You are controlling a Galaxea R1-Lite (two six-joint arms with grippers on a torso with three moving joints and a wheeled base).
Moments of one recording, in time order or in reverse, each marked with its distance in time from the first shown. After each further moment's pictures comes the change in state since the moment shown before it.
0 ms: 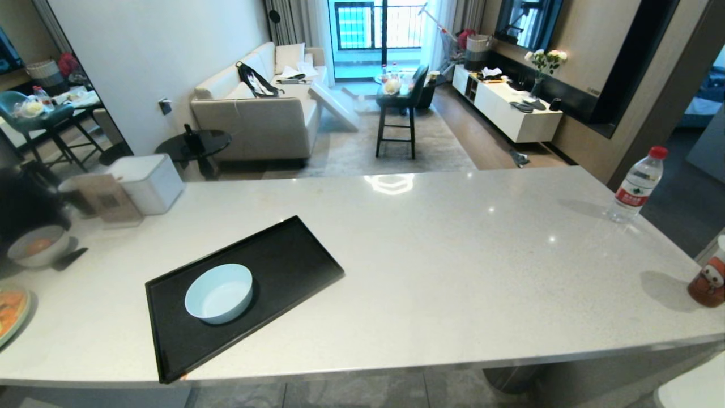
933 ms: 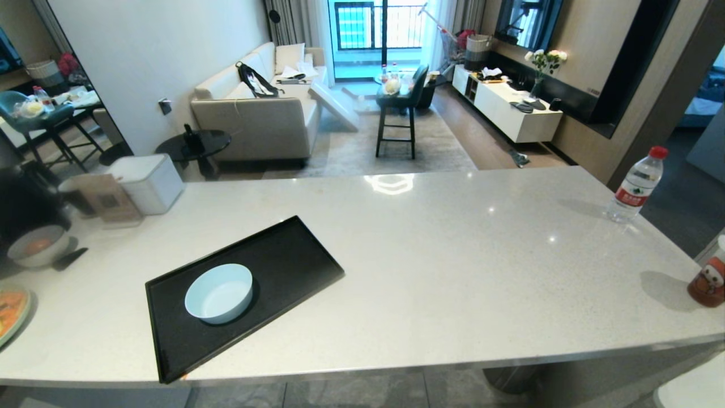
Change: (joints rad) left arm 0.000 0.000 0.000 0.001 0.000 -0.008; right arm 0.000 0.000 0.000 0.000 0.000 0.001
